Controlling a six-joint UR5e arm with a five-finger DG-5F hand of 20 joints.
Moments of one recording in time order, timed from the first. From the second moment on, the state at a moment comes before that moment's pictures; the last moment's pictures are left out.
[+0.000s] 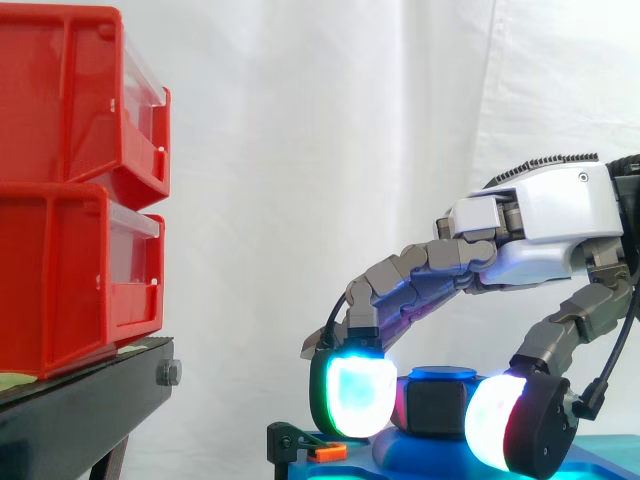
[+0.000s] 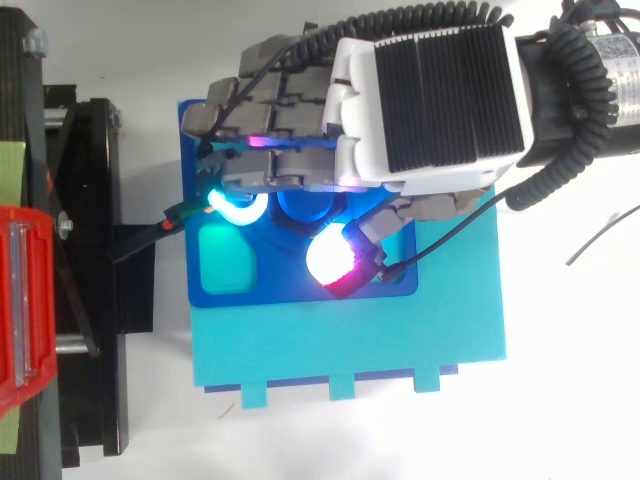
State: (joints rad) arm 0.00 -2.24 -1.18 -2.96 -1.74 -1.42
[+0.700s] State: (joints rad) arm 0.00 -2.24 -1.18 -2.95 -1.74 -1.42
